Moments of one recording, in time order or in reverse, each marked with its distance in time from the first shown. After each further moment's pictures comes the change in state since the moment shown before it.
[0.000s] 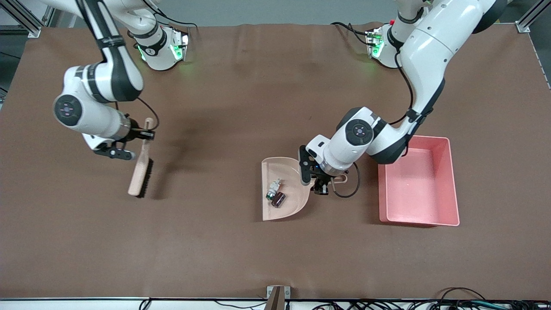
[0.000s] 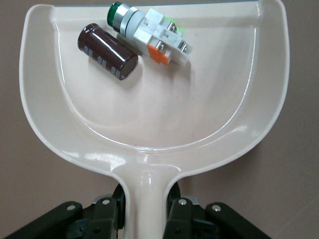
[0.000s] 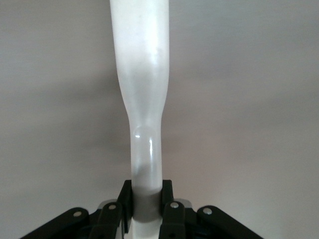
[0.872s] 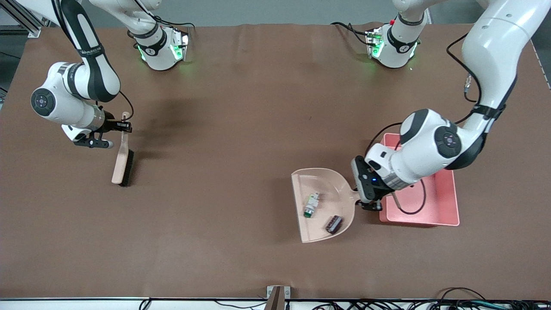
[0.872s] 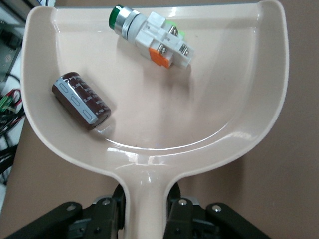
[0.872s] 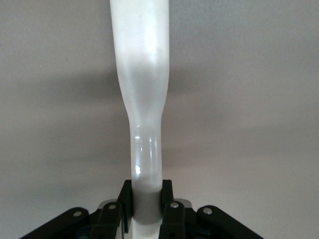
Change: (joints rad) left arm 0.459 -0.045 -0.291 0.007 0.002 -0.155 0.184; right arm -0.179 -0.011 0.003 -0.185 -0.051 0.150 -0.235
